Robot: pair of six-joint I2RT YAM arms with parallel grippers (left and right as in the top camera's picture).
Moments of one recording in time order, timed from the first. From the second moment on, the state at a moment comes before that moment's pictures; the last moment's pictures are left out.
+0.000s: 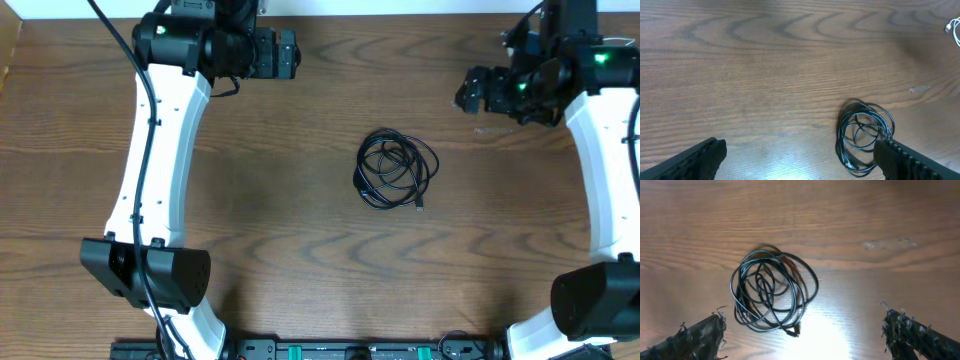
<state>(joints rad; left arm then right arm) -0.16 1.88 2.09 -1.17 0.26 -0.10 0.02 1.74 1.75 -1.16 -0.25 0.14</state>
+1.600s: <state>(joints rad) -0.15 2.02 2.02 -1.32 0.26 -0.13 0.16 1.74 1.71 -1.25 -0.30 0.14</state>
